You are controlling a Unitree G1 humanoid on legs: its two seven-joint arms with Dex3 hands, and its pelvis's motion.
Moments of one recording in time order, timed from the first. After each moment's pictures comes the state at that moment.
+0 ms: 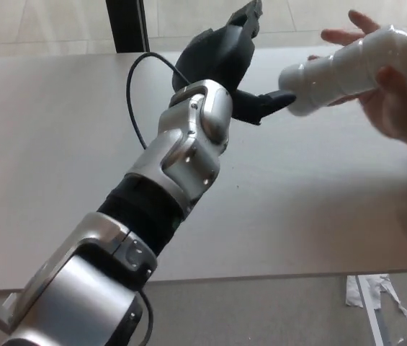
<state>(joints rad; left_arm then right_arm) -0.88 0.04 -0.39 0.63 0.46 0.36 0.13 0.07 -0.22 -0.41 0.12 0.28 0.08 0.00</state>
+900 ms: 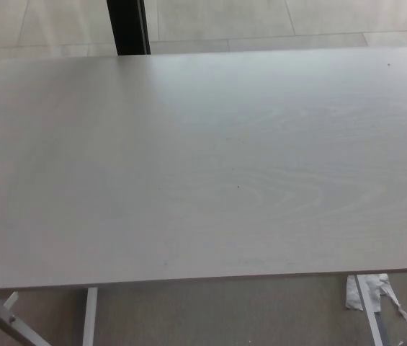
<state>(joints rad) 0.04 0.43 0.48 0.22 0.28 0.33 0.01 0.09 -0.25 -0.48 0.12 0.28 0.08 0.01</state>
